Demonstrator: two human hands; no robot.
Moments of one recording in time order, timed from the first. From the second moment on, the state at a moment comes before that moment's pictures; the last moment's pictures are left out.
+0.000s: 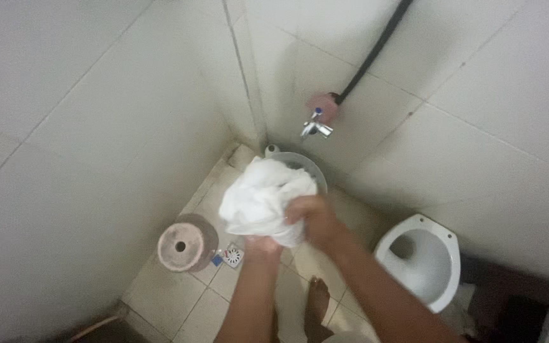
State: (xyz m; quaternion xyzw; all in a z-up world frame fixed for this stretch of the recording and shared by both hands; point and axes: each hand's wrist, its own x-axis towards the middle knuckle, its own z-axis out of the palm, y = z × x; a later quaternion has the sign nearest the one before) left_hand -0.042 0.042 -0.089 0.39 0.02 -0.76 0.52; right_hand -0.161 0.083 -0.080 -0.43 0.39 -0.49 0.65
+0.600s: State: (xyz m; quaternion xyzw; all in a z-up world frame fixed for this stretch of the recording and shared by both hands) left_hand -0.017 0.032 -0.032 0.54 -0.42 -0.59 0.42; right_hand -0.170 0.091 -0.030 -0.28 0.53 -0.48 0.64
